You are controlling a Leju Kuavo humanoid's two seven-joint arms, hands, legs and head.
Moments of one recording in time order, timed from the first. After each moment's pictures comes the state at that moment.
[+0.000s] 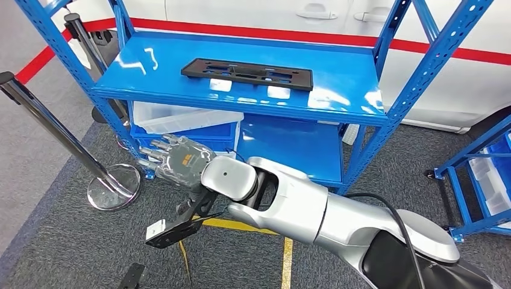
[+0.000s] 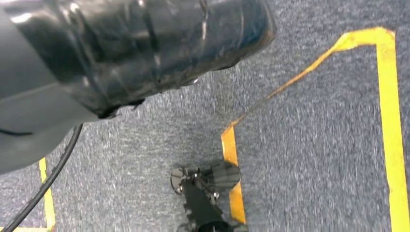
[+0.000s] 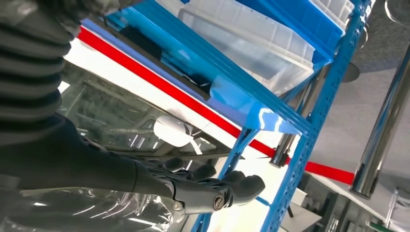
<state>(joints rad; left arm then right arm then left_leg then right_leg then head) -0.10 0.14 -0.63 -0.26 0.52 0.10 -0.27 -1.06 0.14 1.20 -1.17 0.82 0.33 0.16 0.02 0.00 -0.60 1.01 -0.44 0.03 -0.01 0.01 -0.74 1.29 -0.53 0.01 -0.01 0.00</state>
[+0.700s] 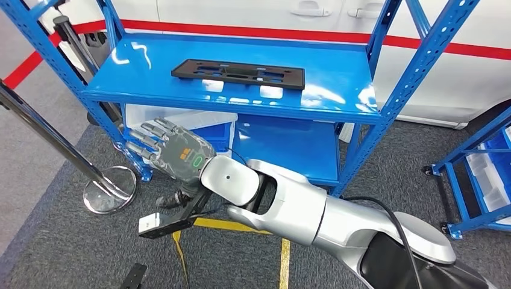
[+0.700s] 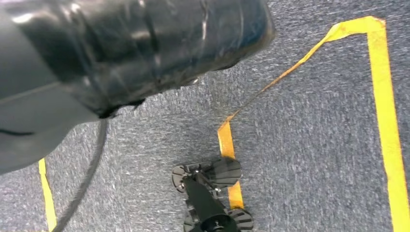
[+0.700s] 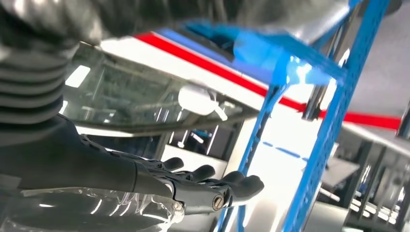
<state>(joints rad) -0.10 0.14 -0.63 -0.26 0.50 0.09 -0.26 -1.04 0.14 1.19 -1.16 0.94 0.12 0.20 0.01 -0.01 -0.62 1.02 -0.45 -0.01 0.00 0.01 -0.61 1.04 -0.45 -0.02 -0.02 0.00</state>
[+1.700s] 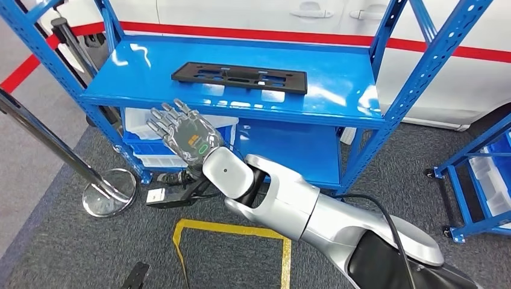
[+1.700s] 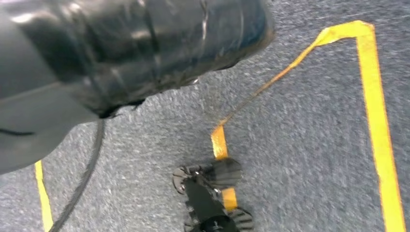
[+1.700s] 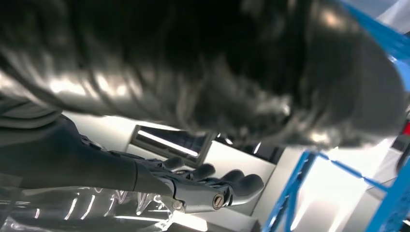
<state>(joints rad) -0.11 0.13 -0.66 -0.26 0.50 0.11 -0.26 -1.02 0.20 1.13 -1.00 1.13 0.11 0.32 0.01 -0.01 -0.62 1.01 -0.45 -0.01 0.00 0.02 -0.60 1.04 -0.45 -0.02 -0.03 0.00</state>
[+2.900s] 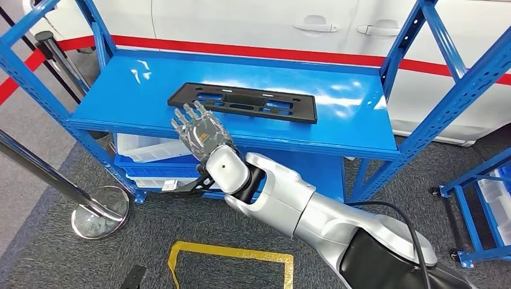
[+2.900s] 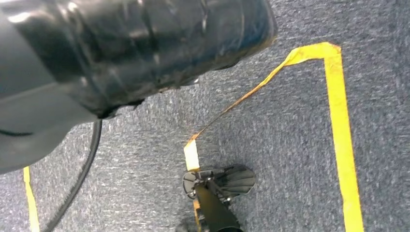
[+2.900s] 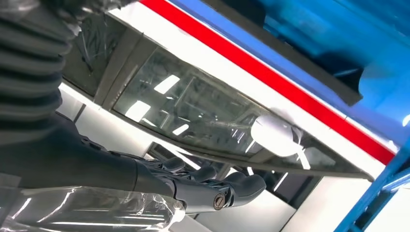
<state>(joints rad) -0.10 0.12 -0.67 -0.25 0.53 0.13 -0.25 -1.03 0.24 1.13 -0.85 1.17 0.22 0.39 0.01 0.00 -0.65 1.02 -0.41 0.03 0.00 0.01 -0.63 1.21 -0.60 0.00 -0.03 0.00</state>
